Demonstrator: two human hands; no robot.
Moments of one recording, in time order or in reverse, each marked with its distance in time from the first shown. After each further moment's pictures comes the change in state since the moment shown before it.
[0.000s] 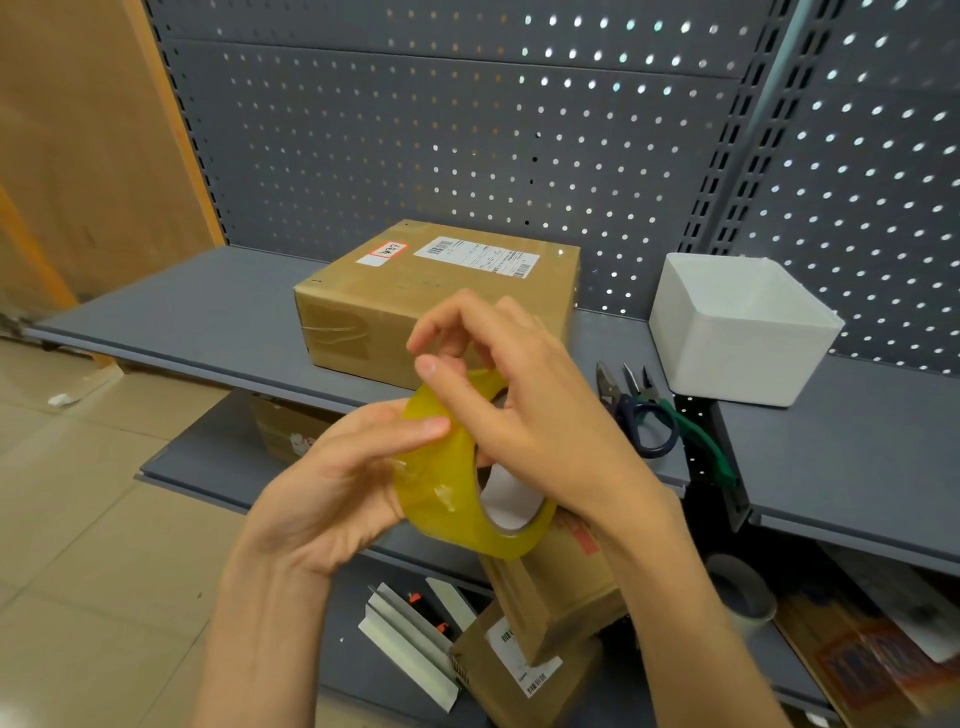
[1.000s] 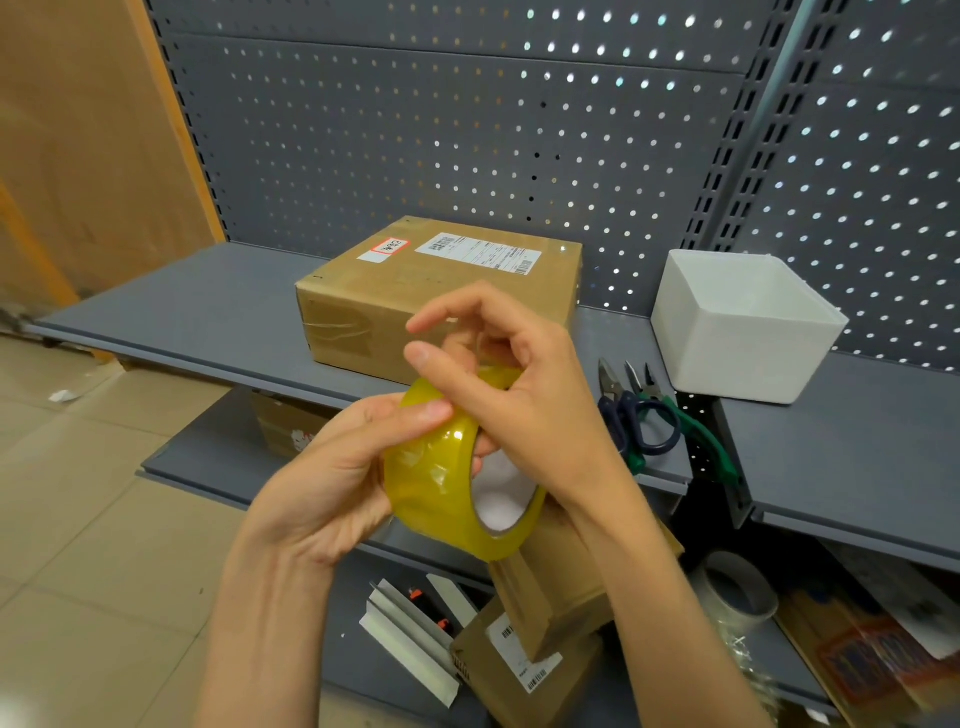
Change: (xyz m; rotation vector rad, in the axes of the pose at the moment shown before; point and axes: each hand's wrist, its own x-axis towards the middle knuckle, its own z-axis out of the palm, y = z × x) left_hand 0.002 0.002 0.005 -0.065 0.095 0.003; right_hand 0.001 0.004 0.006 0.395 0.107 0.114
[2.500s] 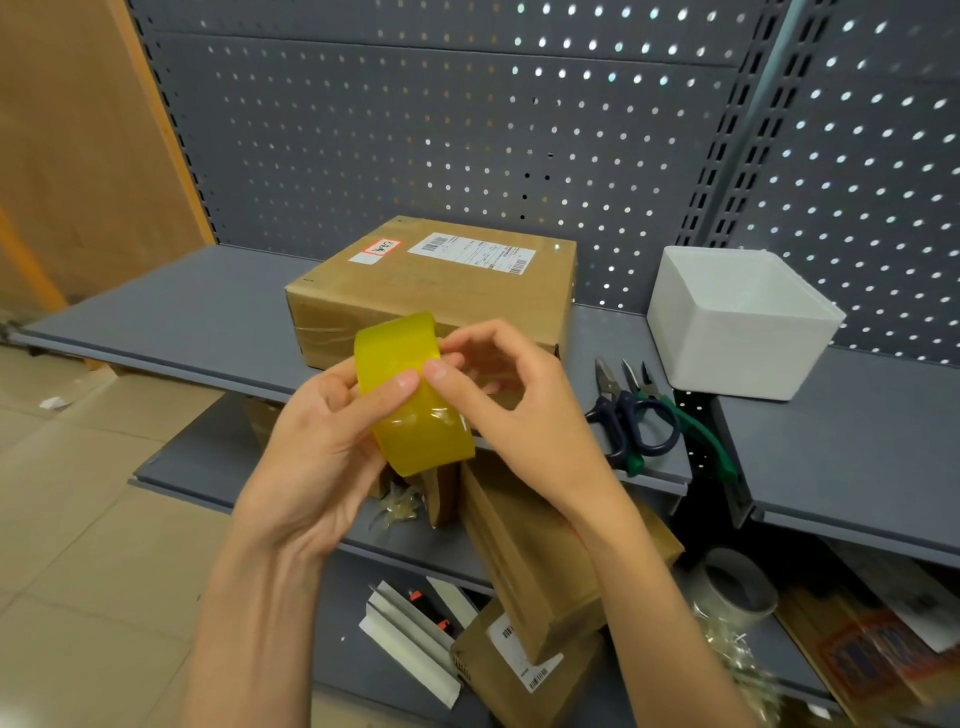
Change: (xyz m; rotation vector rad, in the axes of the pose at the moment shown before) left_hand 0.009 0.003 -0.005 0.128 0.267 0.258; right_hand -0.006 0.031 0.000 -0.037 0.086 0.179
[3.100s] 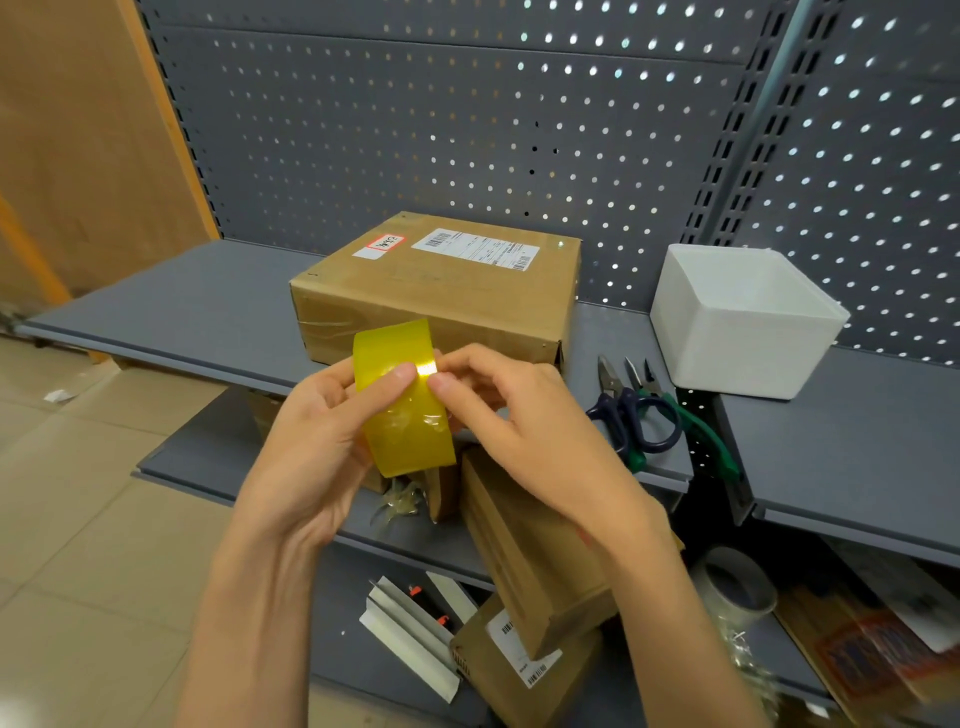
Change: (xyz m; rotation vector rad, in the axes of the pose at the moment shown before) left_hand 0.002 -0.004 -0.009 0.209 0.112 -0.032; right_hand 0.000 0.004 -0.005 -0.320 -0.209 0.012
